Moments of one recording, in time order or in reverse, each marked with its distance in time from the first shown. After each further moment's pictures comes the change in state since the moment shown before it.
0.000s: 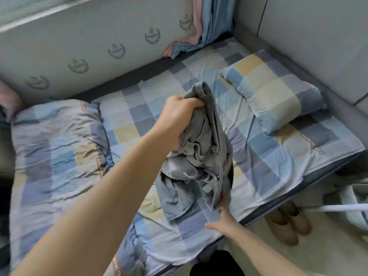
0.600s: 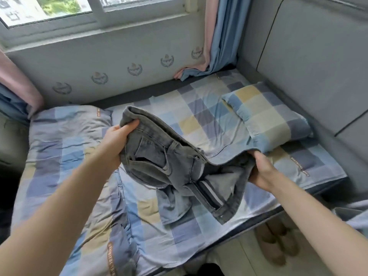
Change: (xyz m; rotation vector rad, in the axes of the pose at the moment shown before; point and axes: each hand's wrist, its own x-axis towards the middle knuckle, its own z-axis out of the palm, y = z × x) left_hand -0.086 -0.028 -0.142 -0.239 0.297 -0.062; right_hand -0.087 -0.143 -0.133 0.691 0.200 -0.110
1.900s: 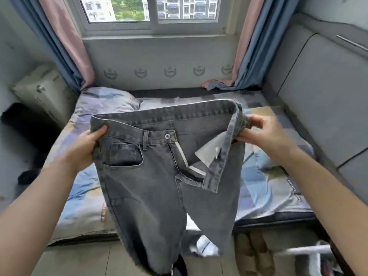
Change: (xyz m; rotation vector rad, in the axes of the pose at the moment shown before) left_hand -0.176 -0.094 -0.062 -0.234 0.136 0.124; right_hand -0.160 -0.083 -0.065 -0.581 -0.452 -0.743
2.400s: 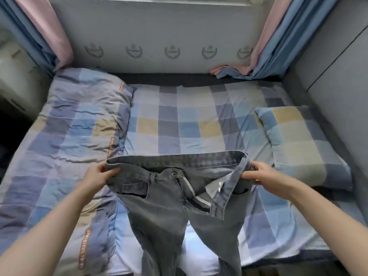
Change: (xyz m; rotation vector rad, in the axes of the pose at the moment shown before) left_hand 0.265 -0.122 -0.025 0.533 0.140 -0.124; right_hand 0.230 0.177 0.049 -0.196 -0.330 0.629
